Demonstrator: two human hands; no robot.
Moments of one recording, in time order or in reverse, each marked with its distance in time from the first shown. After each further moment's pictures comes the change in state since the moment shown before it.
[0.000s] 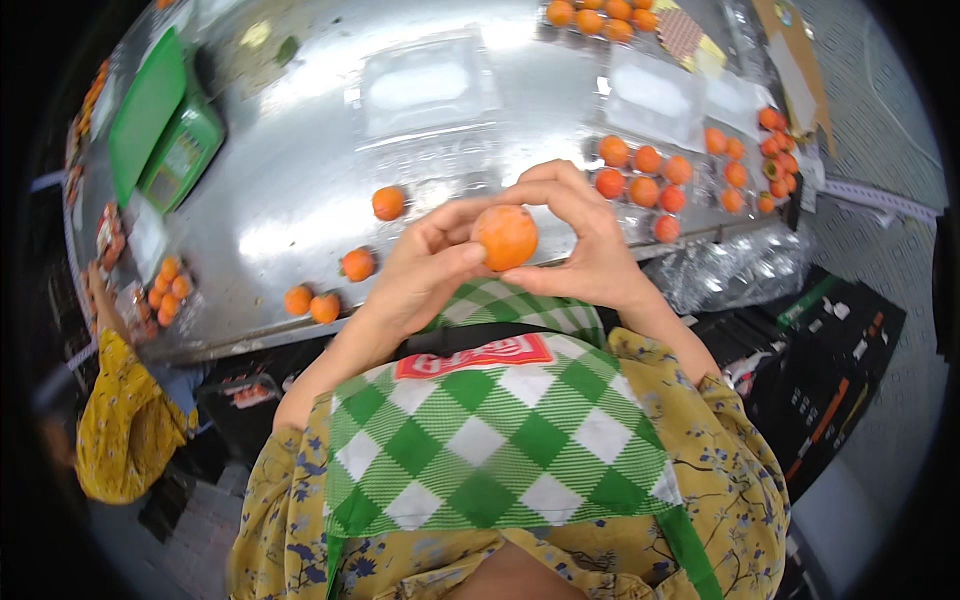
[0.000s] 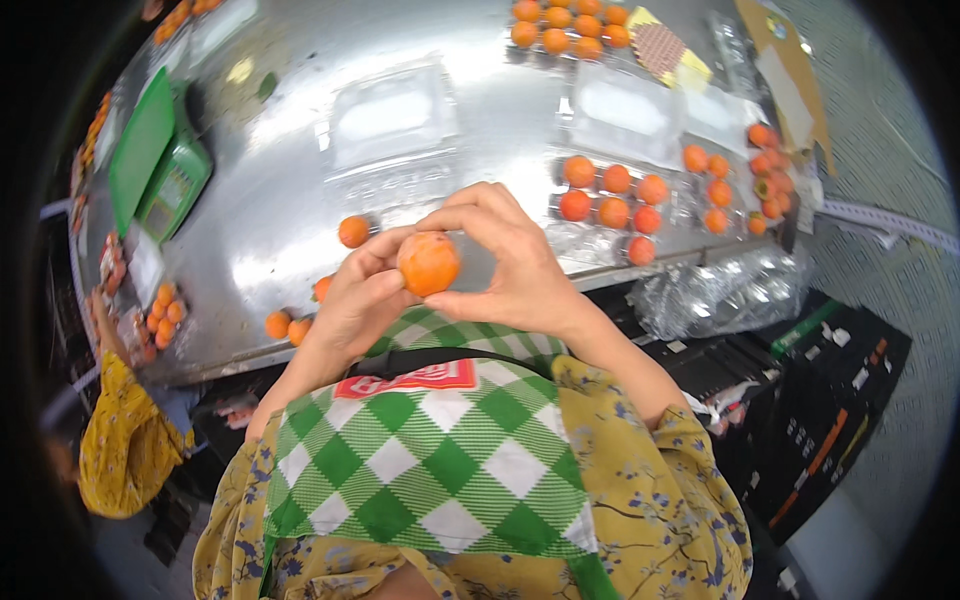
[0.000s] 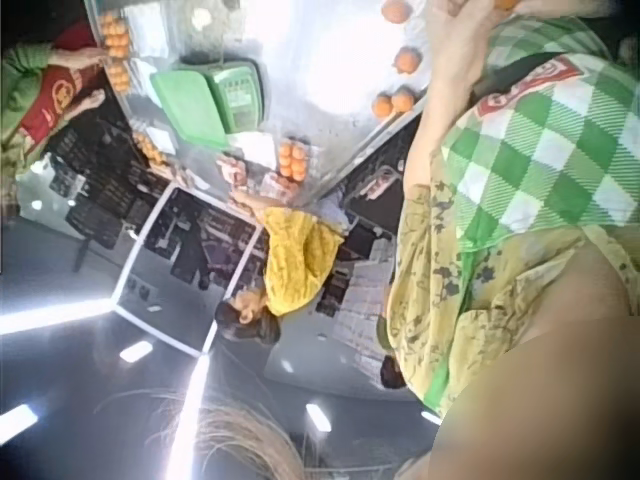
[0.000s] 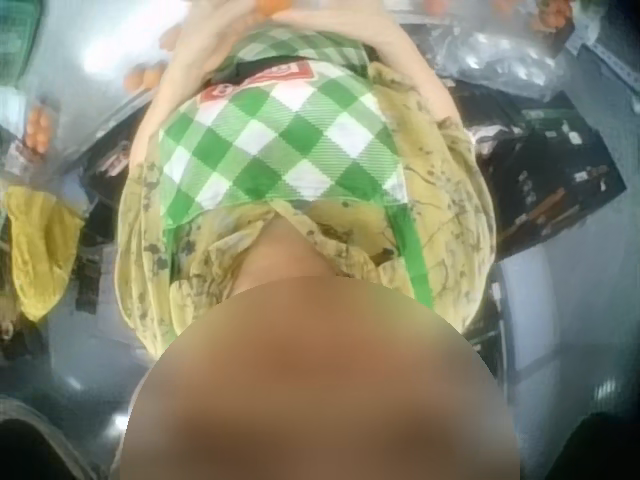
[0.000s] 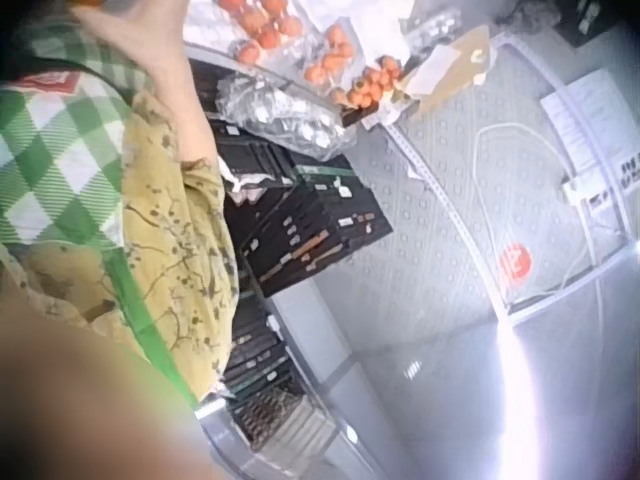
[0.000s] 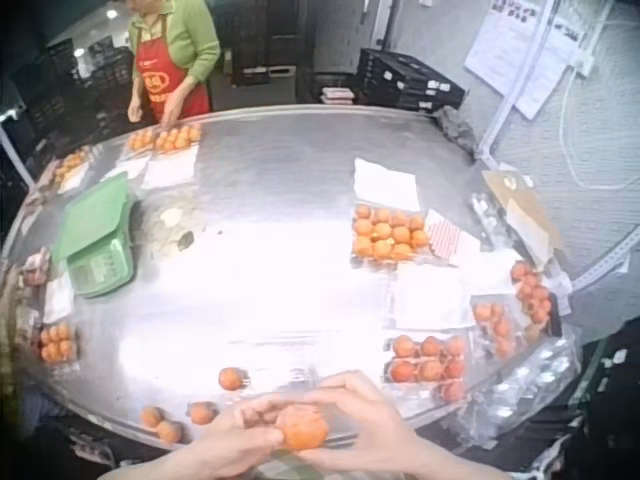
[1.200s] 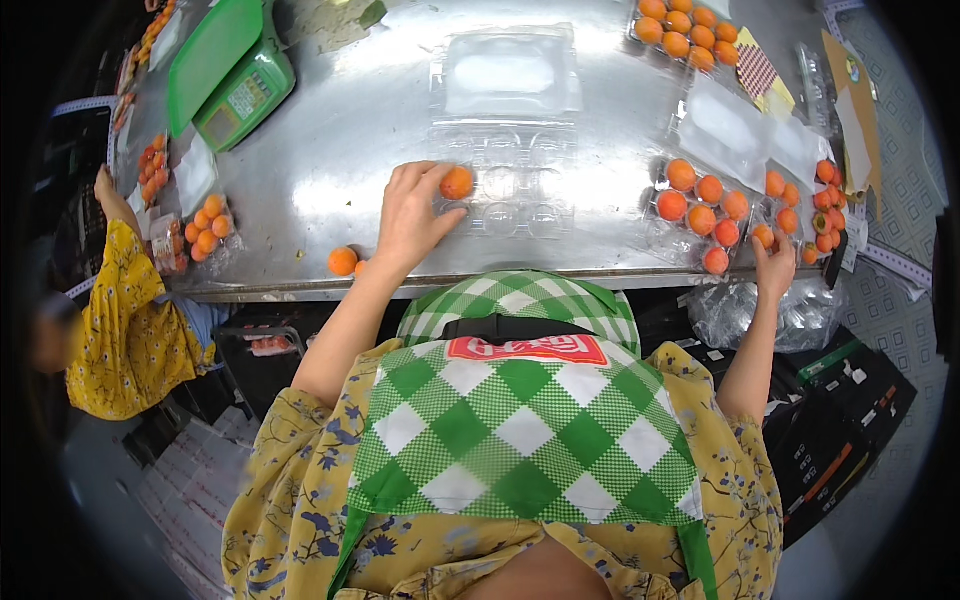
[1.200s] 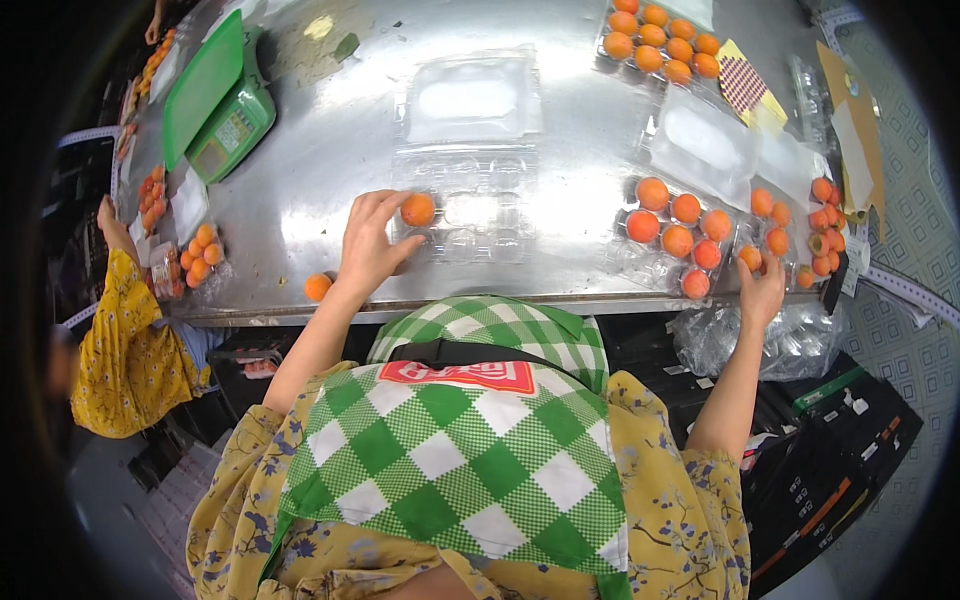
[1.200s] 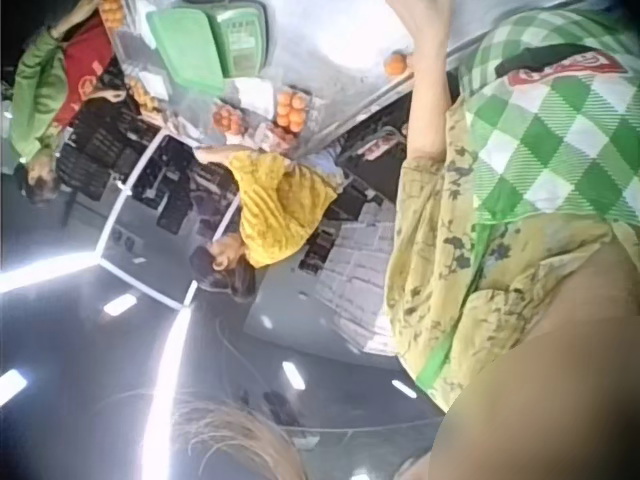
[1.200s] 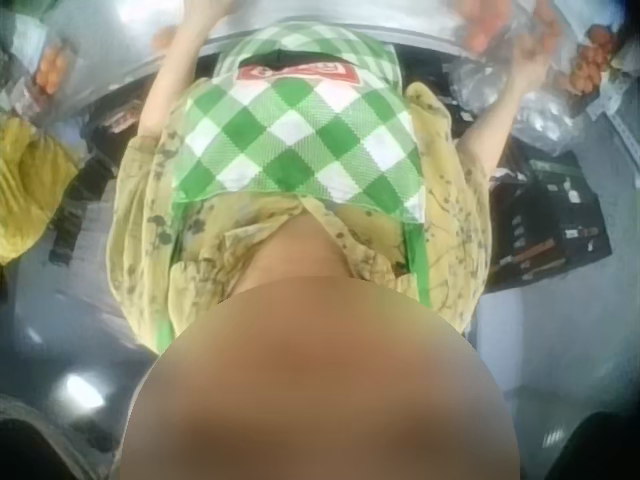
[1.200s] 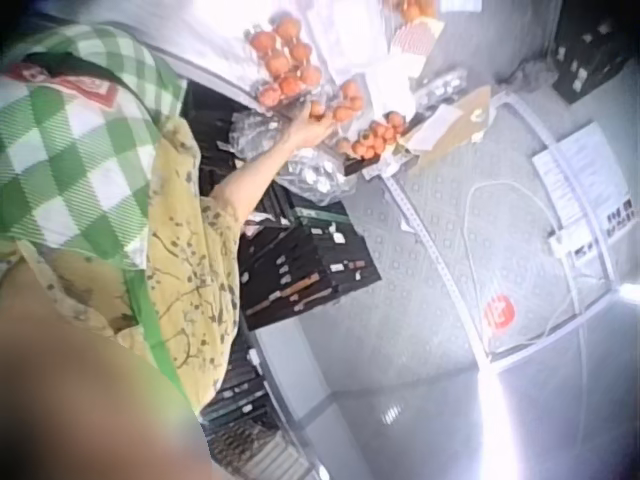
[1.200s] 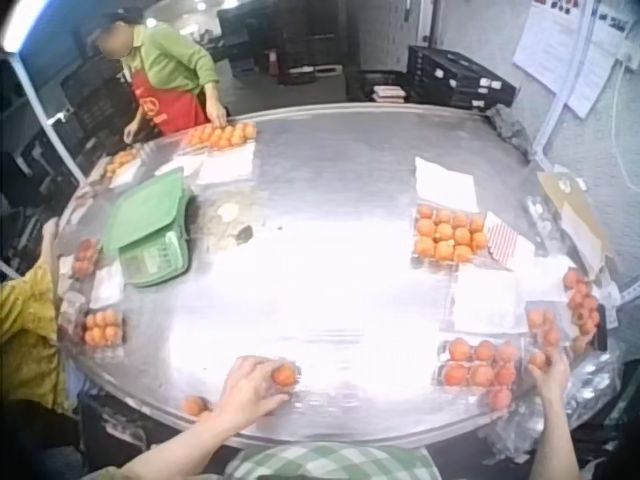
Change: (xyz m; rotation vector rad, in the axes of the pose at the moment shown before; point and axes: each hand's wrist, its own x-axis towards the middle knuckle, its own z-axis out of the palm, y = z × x) left_hand -0.017 0.001 -0.112 1.764 0.567 0.439; right_hand -0.170 0.197 -0.190 -1.100 0.513 0.715
